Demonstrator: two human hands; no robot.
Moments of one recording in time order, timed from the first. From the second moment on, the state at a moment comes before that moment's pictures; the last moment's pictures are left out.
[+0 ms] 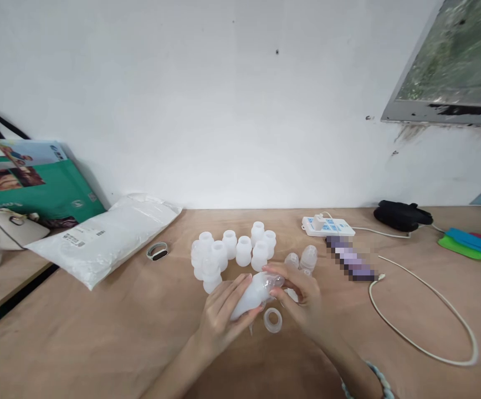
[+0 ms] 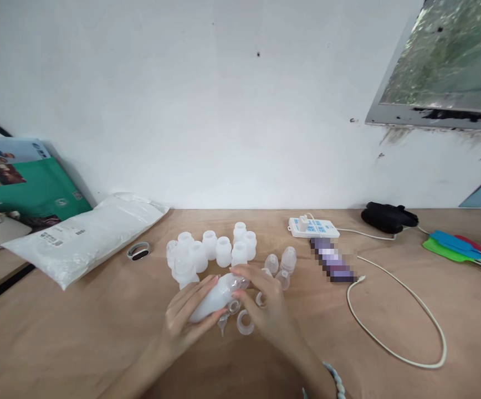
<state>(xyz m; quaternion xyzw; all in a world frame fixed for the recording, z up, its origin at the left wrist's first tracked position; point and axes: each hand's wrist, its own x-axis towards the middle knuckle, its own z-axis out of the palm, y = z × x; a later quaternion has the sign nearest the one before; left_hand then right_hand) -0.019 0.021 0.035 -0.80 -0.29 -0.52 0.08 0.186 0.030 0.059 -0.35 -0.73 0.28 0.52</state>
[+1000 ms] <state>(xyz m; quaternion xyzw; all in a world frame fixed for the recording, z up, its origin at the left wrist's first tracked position) -0.041 0.026 0.040 -0.73 -0.35 -0.57 0.17 0.116 0.119 0.082 -0.36 -0.90 0.01 0.26</state>
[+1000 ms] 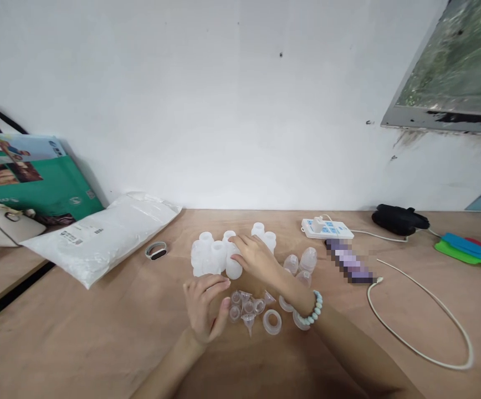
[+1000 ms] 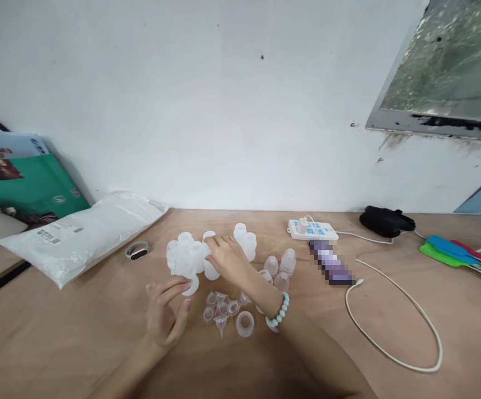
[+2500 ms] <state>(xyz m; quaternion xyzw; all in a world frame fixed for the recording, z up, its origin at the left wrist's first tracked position) -0.021 0.029 0.034 -0.77 -0.59 -0.23 -0.12 0.213 0.067 0.044 -0.35 -0.86 0.12 0.35</state>
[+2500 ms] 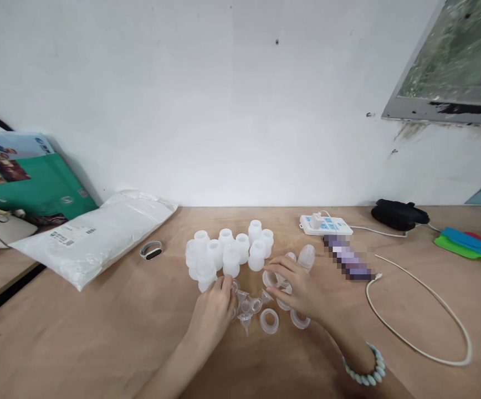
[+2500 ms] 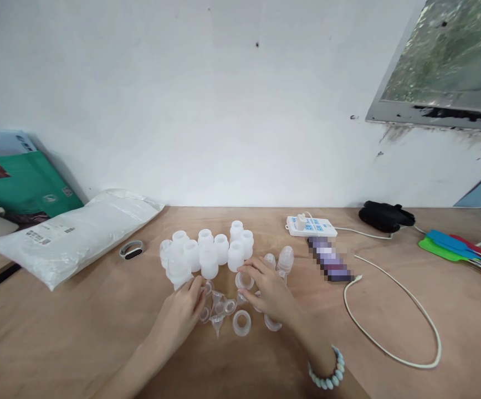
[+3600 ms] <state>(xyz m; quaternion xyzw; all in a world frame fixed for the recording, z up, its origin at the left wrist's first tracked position) -0.002 0.024 0.025 -0.58 -0.39 -0.49 -0.52 0.180 0.036 0.030 -0.24 -0.84 0.11 0.48</state>
